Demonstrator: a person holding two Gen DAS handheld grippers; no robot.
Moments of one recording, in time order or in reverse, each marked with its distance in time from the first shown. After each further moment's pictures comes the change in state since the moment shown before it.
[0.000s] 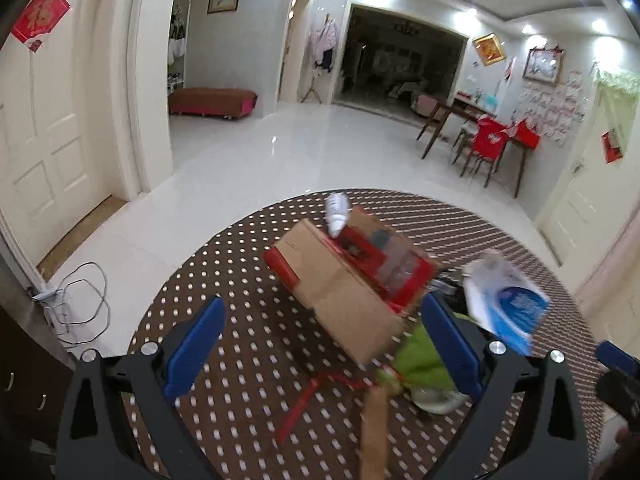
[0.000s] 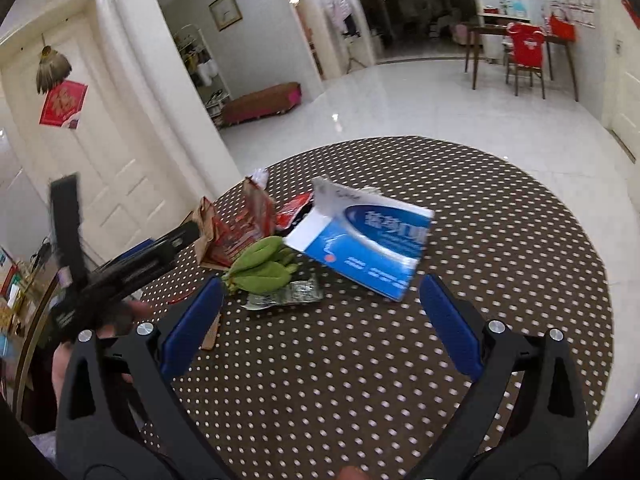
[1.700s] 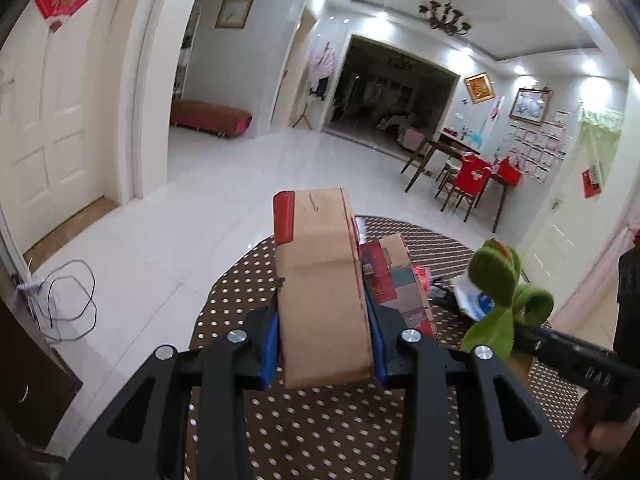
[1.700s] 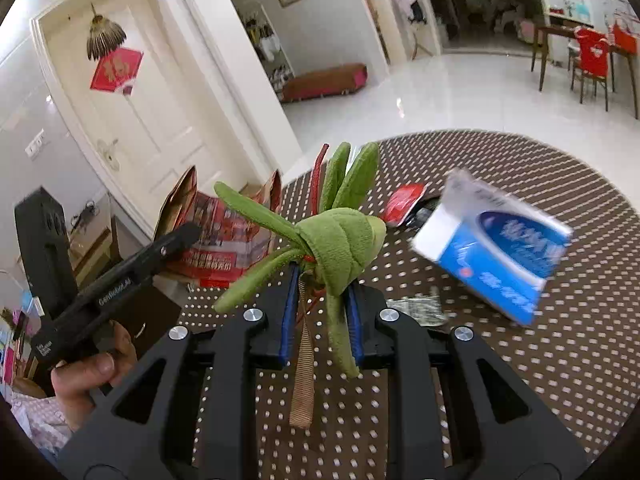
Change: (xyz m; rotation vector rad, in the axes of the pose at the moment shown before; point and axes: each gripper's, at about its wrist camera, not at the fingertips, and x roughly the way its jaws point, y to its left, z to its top) left arm -0.084 0.039 -0.032 -0.067 -0.139 -0.121; right arm 0.027 0.060 0.005 -0.102 0.054 0.197
